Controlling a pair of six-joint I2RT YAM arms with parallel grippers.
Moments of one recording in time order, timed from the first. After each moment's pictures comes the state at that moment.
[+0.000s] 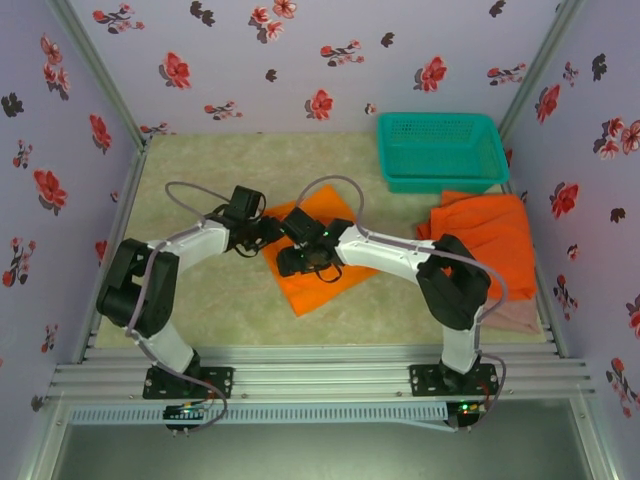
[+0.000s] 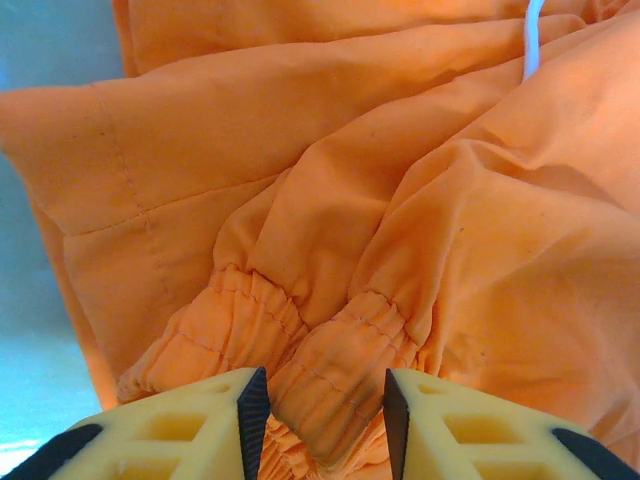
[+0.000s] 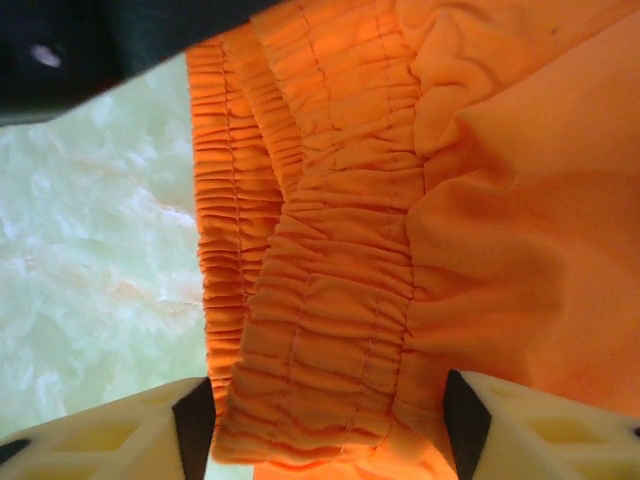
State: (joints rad) left arm -0.43 1.68 0.98 -0.27 0.18 -0.80; right arm 0.96 1.89 1.38 -0.60 -0.04 0.64
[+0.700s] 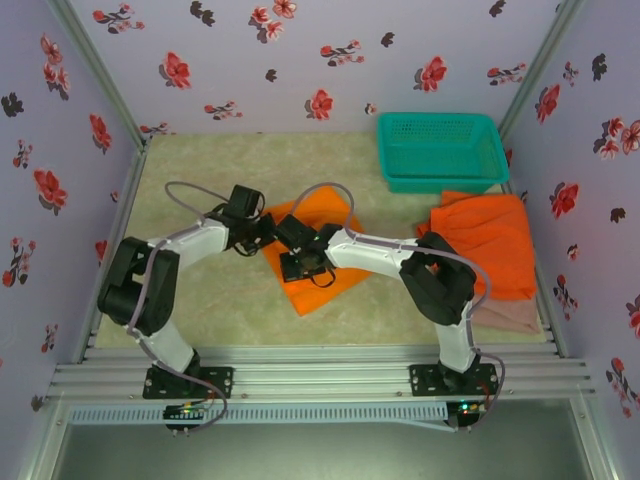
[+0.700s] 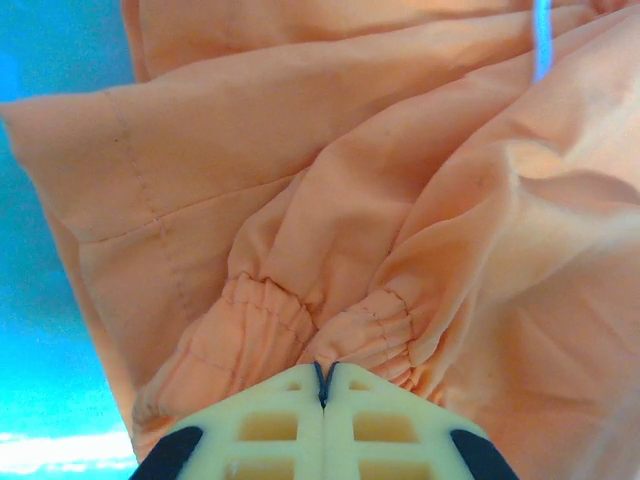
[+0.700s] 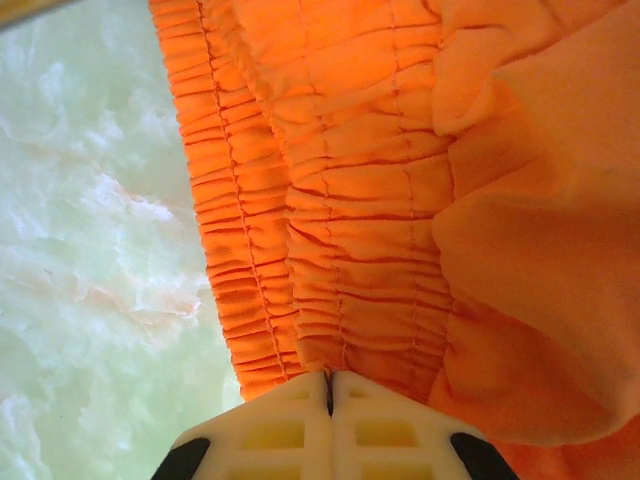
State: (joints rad) left arm -0.42 1.66 0.99 -0.30 0.20 -0.80; right arm 0.98 1.96 1.40 -0.58 -0.05 0.68
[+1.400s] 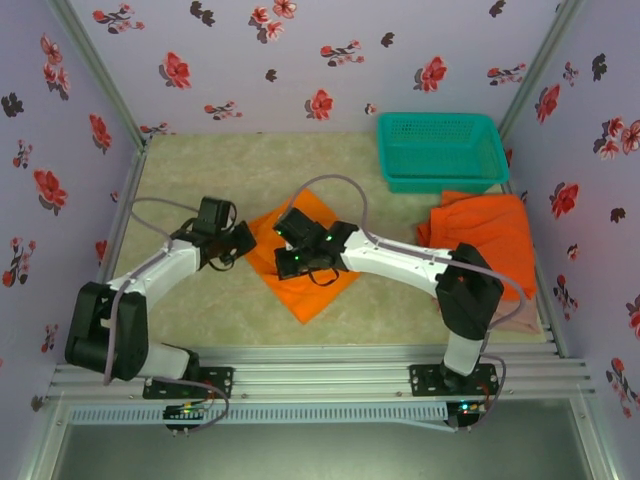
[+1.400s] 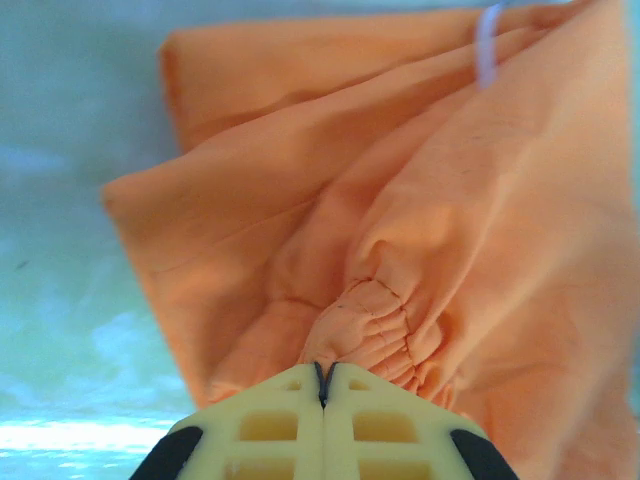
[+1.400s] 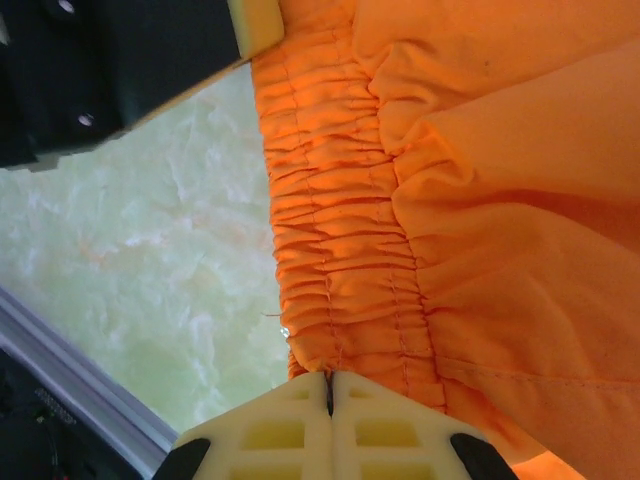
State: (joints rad) left arm -0.30 1.40 0.76 -0.33 0.19 -0.78; right arm 1.03 1.81 1.38 -0.57 -0.13 0.69
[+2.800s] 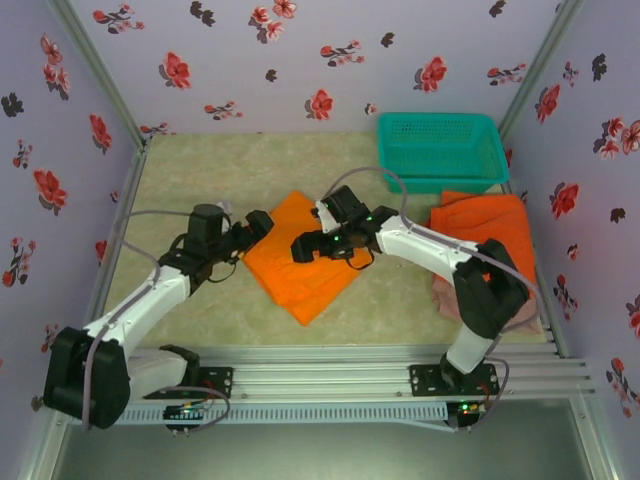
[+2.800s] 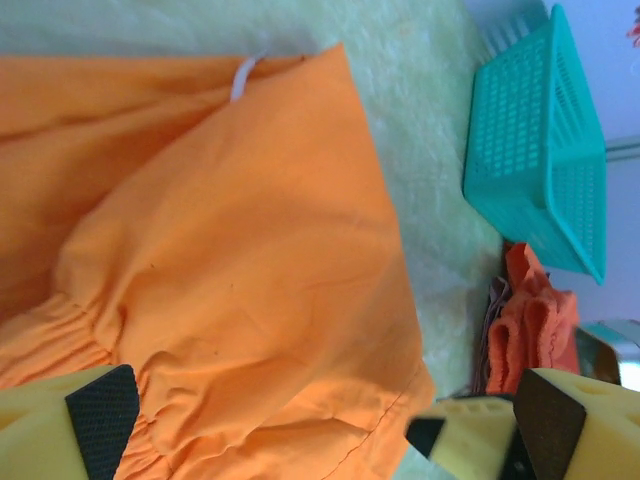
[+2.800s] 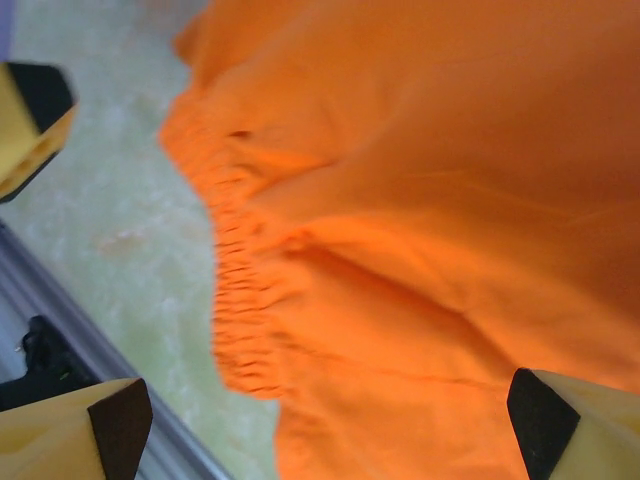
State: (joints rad) left arm -0.39 1.17 0.67 -0.12 0.24 -0.97; right arm 0.74 1.72 1.22 -0.50 -0.42 0.51
